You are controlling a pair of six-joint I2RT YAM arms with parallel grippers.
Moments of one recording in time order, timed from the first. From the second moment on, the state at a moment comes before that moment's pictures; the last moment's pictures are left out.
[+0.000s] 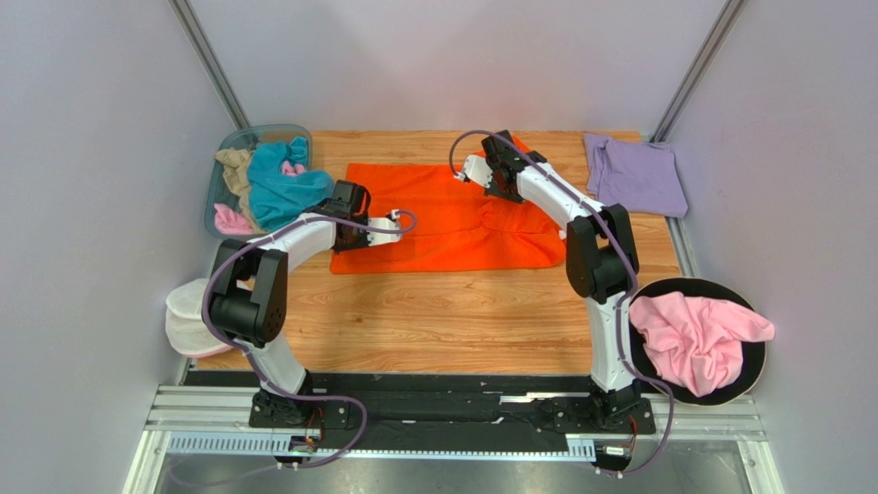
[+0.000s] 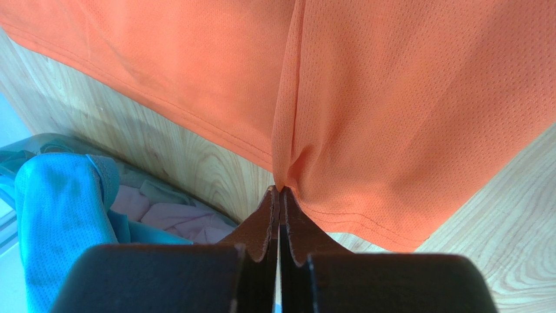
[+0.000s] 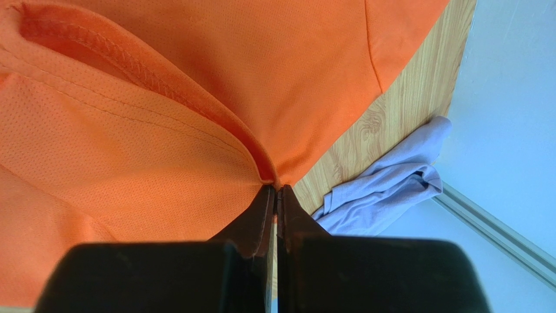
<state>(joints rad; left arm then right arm) -0.27 1.72 1.06 -0.42 -0.10 1.18 0.41 2.17 1.84 -0.70 0.32 -0.89</state>
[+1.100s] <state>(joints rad) -0.27 1.78 1.09 -0.36 -0.14 1.18 0.40 2.26 1.89 -0.62 0.40 -0.91</state>
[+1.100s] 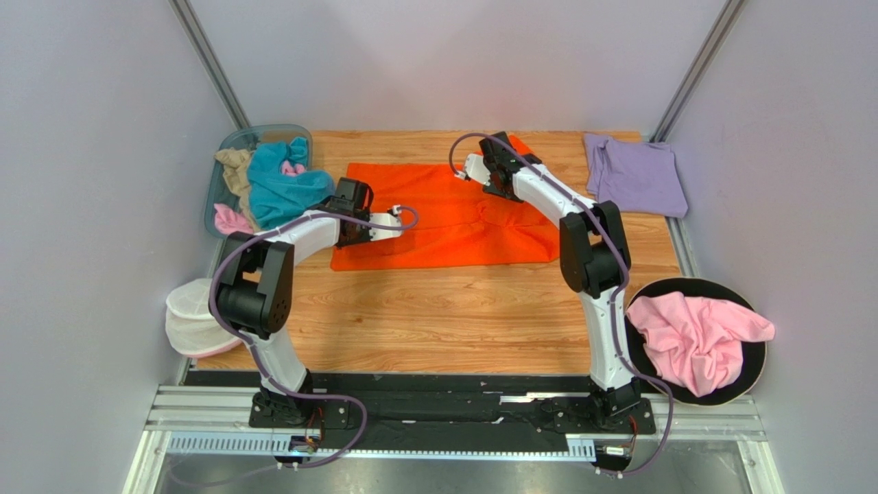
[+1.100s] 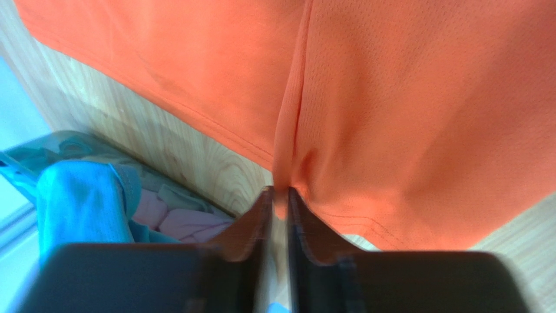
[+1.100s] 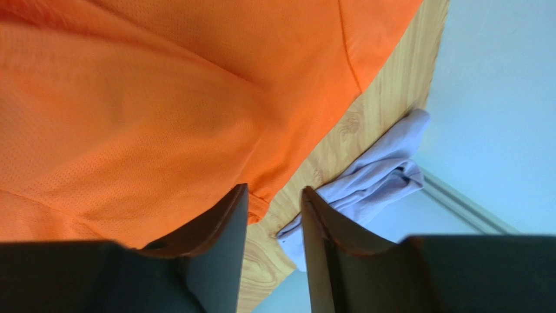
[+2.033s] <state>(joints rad) -0.27 1.85 1.39 -0.20 -0.25 1.02 0.27 2.20 1.94 -0.50 0.38 -0.62</state>
